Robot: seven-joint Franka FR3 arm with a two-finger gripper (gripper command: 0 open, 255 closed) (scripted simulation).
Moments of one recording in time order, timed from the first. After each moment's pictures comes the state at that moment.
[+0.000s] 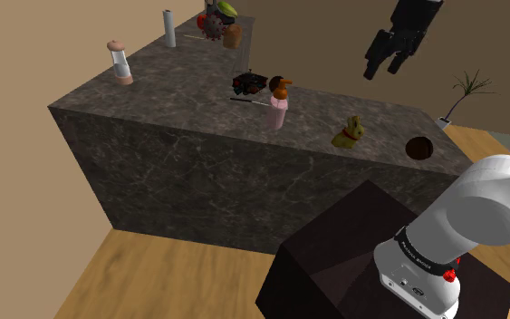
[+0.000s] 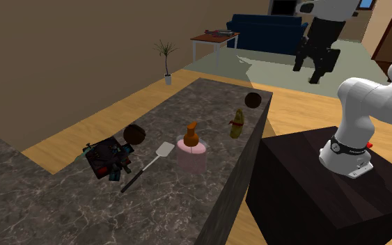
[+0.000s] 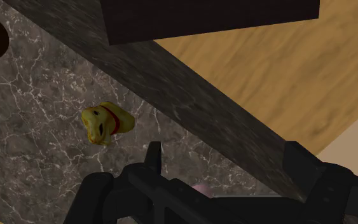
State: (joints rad) arm 0.02 -0.79 -0.02 -2.35 -0.09 1.63 0.12
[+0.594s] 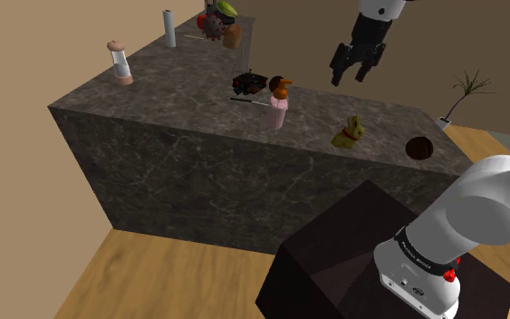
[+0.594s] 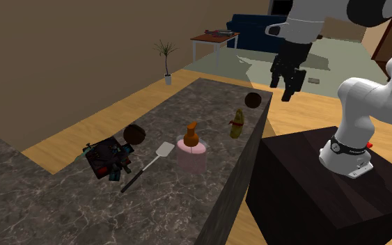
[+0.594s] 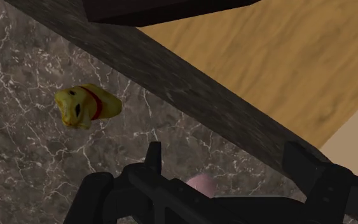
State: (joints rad) arm 0.00 -0.55 -0.03 -2.32 -0.07 1.82 0.17
